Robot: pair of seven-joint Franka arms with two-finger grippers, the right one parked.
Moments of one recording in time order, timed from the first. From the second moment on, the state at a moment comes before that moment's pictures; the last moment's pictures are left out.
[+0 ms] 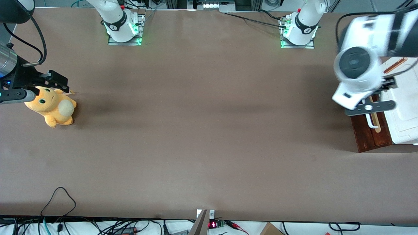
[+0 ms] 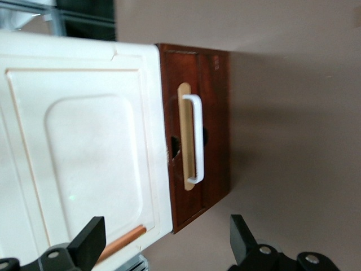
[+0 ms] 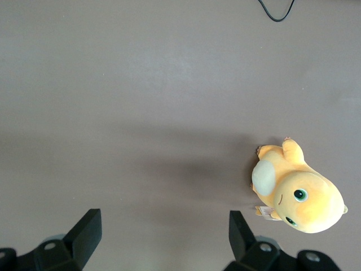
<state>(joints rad) 0.11 0.17 -0.42 -1.78 0.77 1.45 -0.49</state>
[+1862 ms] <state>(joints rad) 0.15 0.62 -0.36 -2.09 1.51 1.37 -1.07</state>
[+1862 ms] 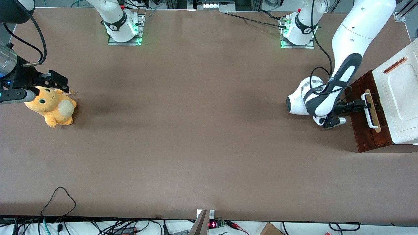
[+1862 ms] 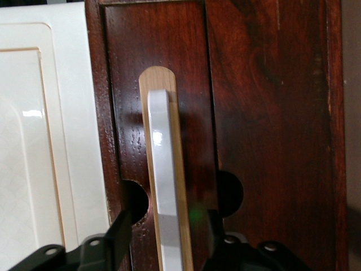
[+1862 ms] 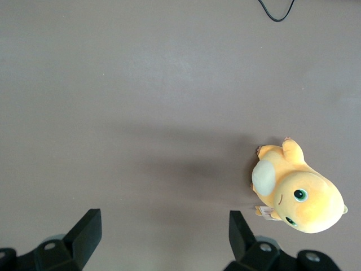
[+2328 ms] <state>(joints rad) 0.15 0.63 -0.33 -2.09 1.52 1.37 -1.08</state>
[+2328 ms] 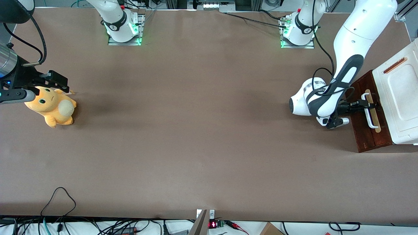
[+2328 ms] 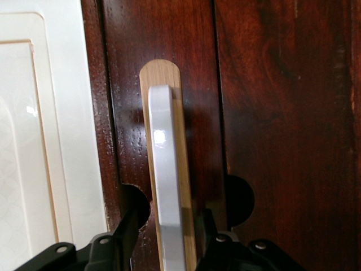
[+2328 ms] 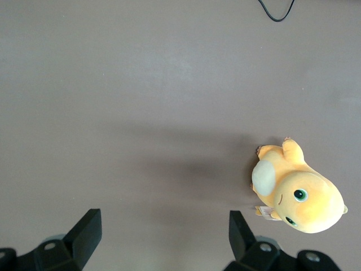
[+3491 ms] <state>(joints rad) 0.15 0.64 -0.31 -2.09 1.57 1.36 -1.09</state>
